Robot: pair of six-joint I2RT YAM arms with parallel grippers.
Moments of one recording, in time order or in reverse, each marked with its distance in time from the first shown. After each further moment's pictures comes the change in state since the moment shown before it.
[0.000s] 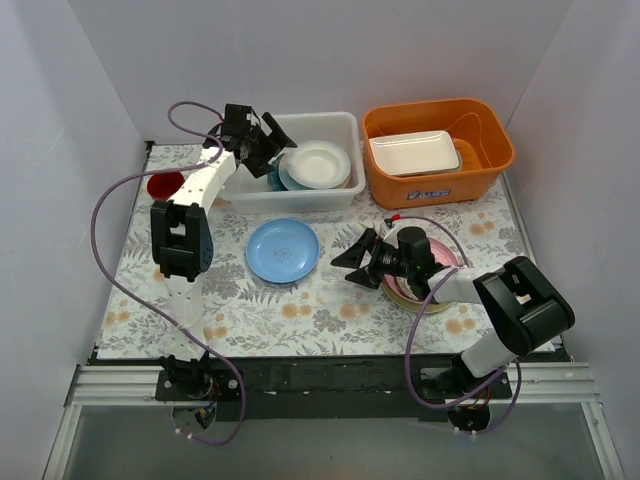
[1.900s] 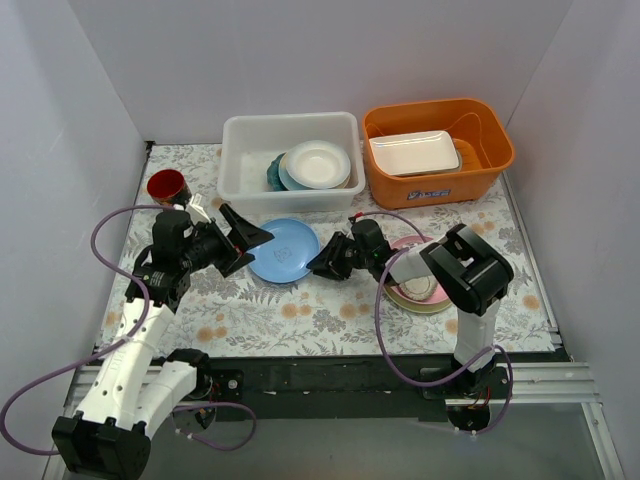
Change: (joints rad) left arm 0.026 -1.378 -1.216 0.015 0.253 -0.067; right arm 0.161 0.381 0.321 -0.102 0.166 0.023
